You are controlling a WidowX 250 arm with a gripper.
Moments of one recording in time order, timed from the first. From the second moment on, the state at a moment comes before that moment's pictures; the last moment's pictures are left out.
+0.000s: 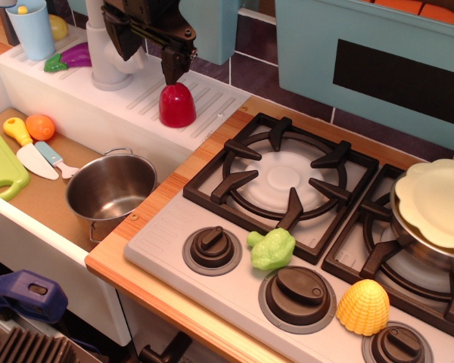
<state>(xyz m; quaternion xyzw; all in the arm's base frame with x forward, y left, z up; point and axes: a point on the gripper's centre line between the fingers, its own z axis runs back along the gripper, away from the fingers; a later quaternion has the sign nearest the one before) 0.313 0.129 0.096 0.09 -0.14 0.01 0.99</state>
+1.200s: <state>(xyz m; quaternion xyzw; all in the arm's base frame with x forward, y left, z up) 0.339 0.133 0.028 0.05 -0.21 0.00 0.98</state>
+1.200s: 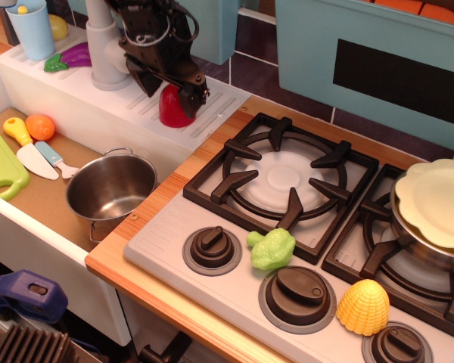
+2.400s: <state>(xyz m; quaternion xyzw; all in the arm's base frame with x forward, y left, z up) 0.311 0.123 0.039 0.06 -0.15 0.05 0.99</state>
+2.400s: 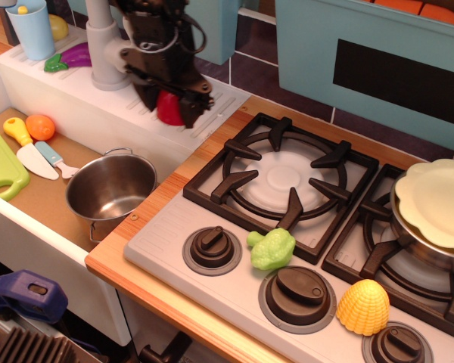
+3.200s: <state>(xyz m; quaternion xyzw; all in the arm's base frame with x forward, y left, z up) 0.249 0.137 0.034 0.07 -0.13 0.09 0.98</state>
